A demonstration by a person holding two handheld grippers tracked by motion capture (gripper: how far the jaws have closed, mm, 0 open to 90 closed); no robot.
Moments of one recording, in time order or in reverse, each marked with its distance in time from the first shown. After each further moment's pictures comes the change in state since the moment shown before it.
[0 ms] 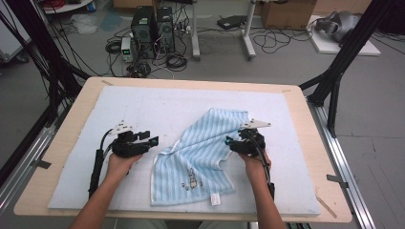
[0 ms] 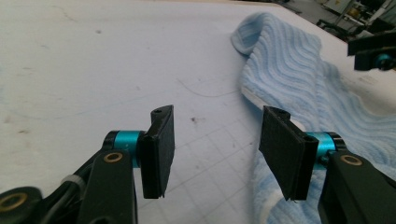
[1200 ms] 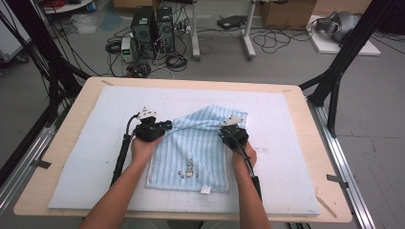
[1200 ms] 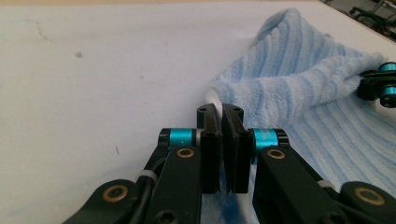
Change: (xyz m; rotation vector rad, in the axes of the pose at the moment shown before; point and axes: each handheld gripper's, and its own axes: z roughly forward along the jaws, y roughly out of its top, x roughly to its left) left arm 0.001 0.026 0.074 0.032 0.139 -0.016; right arm 0.015 0.022 0.051 0.020 -0.188 -0.194
